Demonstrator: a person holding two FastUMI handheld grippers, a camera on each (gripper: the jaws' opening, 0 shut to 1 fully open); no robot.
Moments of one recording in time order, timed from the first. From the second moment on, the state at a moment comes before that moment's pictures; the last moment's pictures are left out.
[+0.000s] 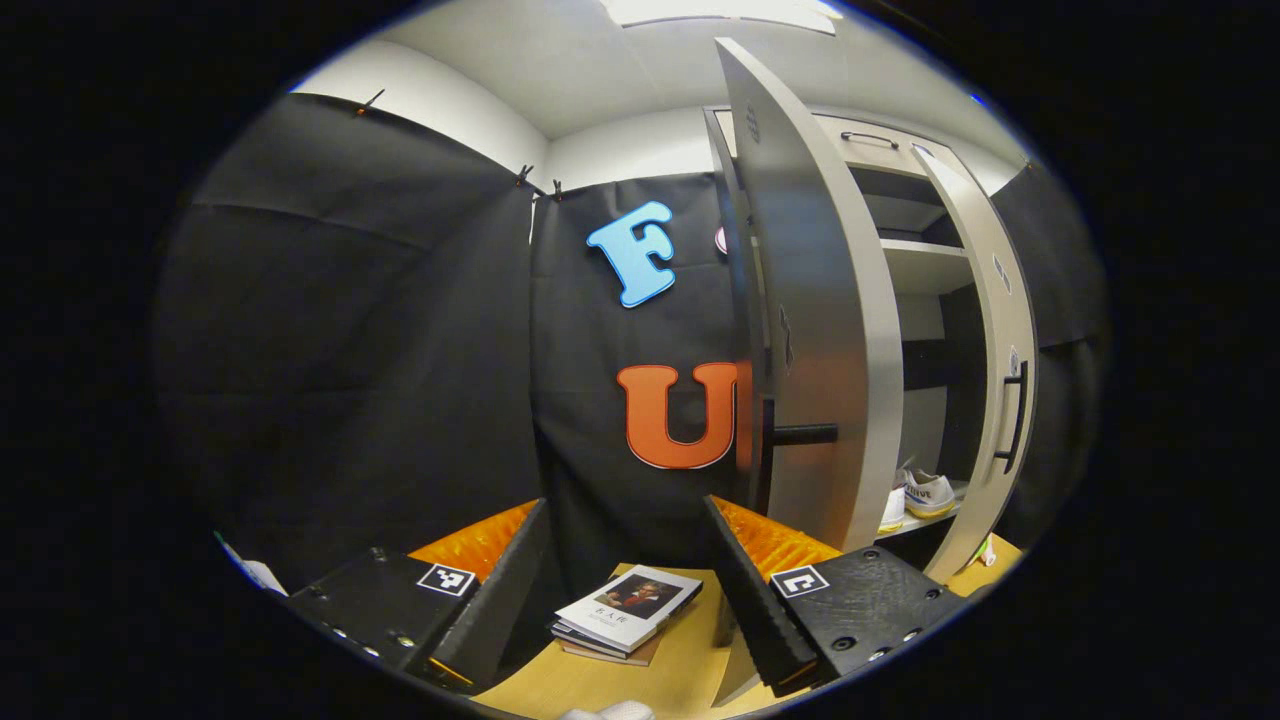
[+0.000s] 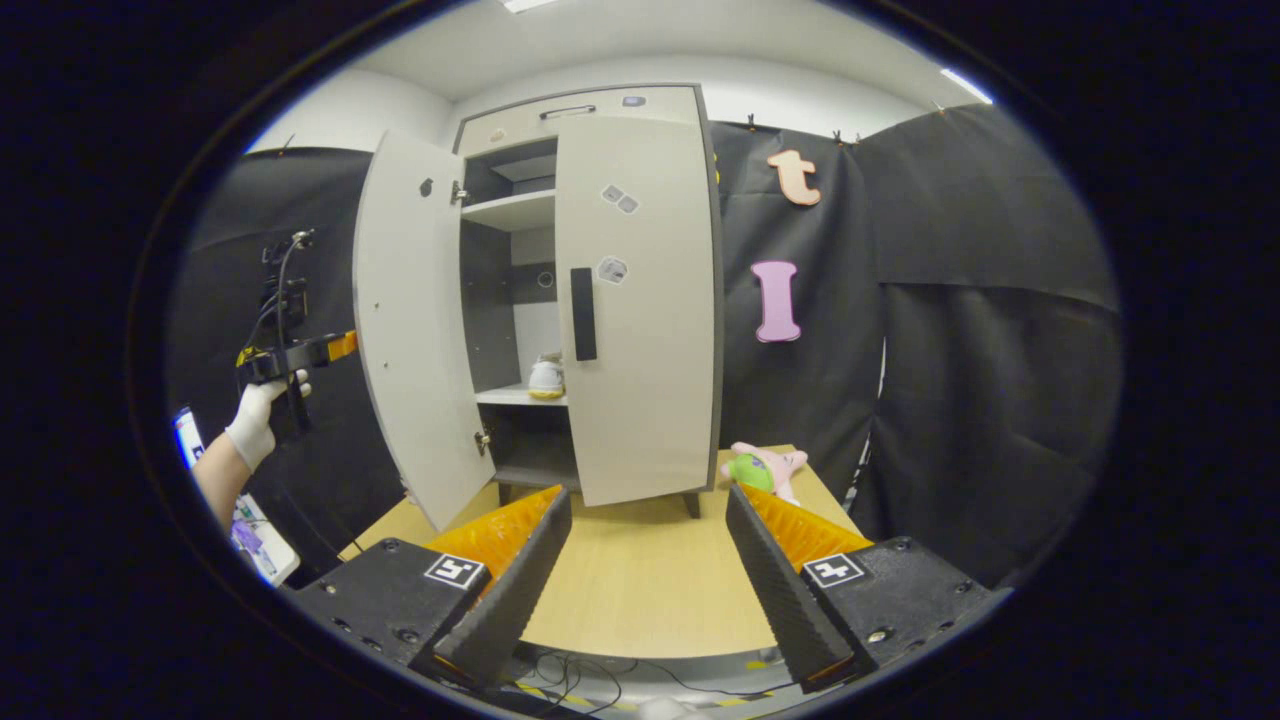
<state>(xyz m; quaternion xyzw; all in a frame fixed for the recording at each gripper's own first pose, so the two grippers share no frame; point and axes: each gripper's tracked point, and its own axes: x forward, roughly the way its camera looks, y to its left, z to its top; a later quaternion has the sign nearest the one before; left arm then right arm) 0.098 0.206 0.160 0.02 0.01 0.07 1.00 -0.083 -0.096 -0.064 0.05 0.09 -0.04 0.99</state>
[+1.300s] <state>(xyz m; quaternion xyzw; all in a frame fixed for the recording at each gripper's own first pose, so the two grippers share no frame) 0.096 0.023 0.164 -0.01 0.02 -0.05 1.00 -0.076 -0.126 -0.050 0.07 0.07 -0.02 0.99</state>
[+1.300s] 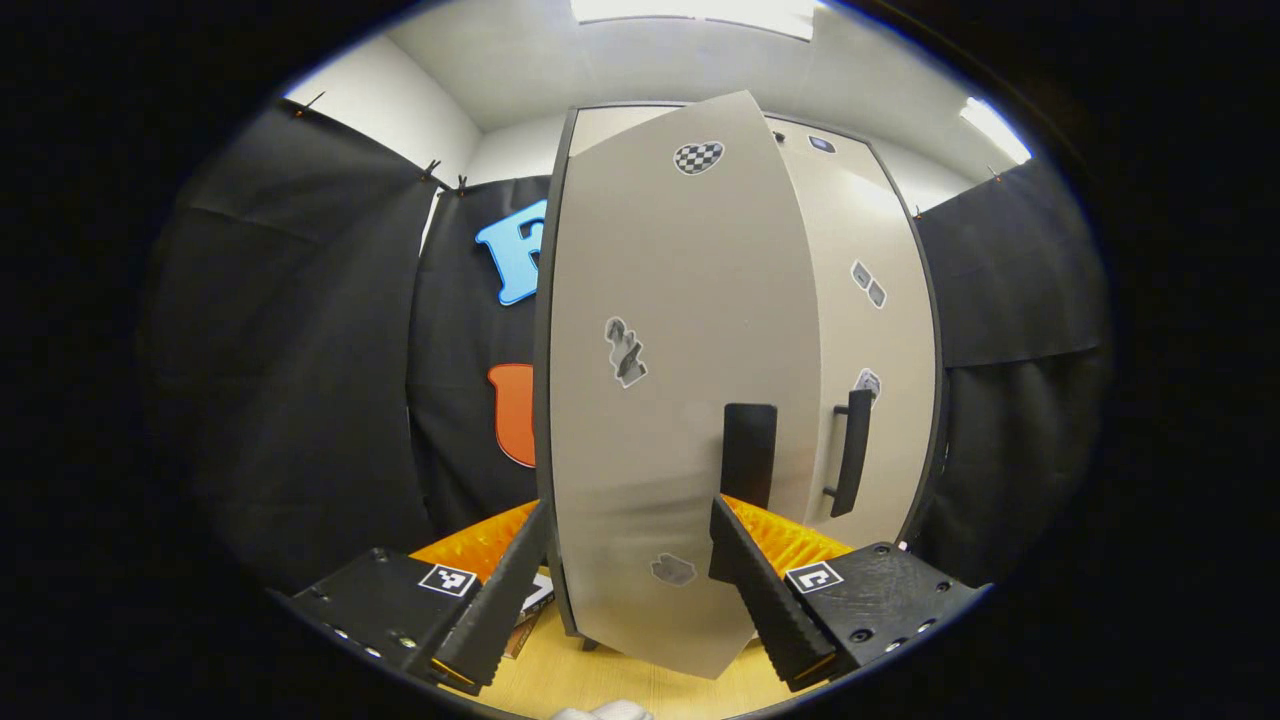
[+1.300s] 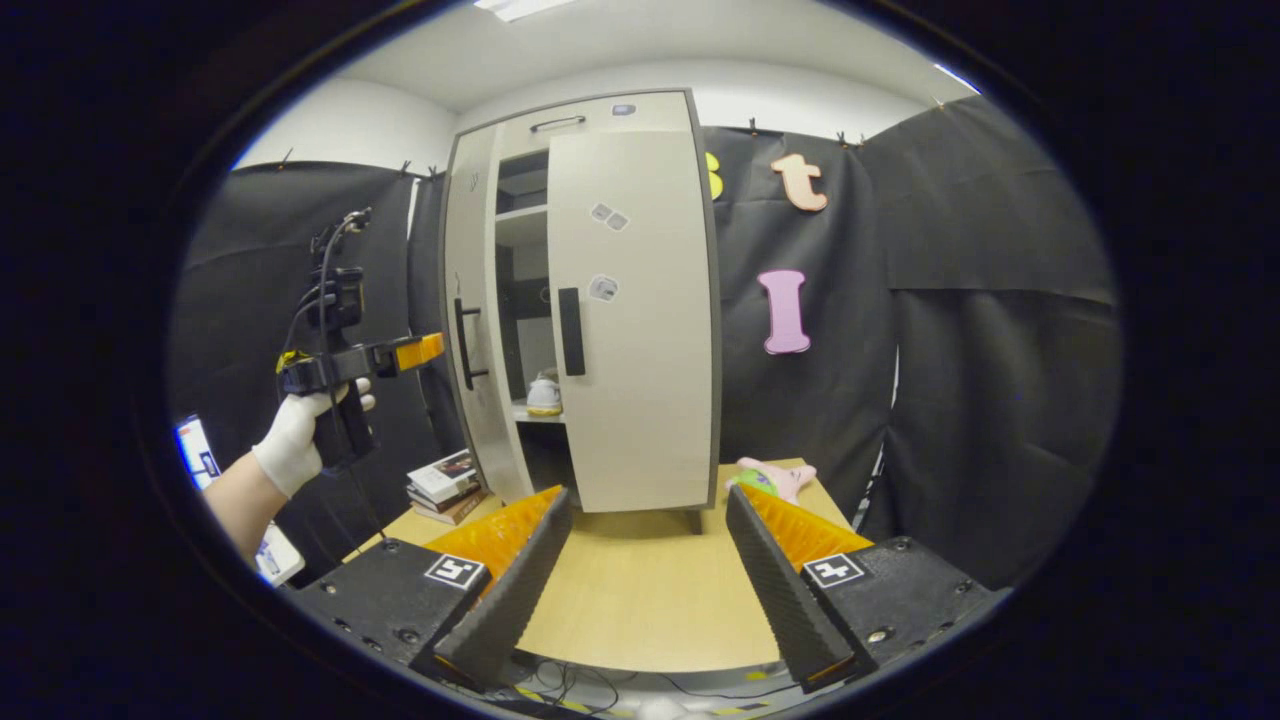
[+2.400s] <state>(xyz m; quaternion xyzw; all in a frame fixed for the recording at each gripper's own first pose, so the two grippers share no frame) -0.101 0.058 0.167 -0.02 0.04 -0.06 1.00 -0.060 -0.085 0.011 0.04 0.01 -0.04 1.00</state>
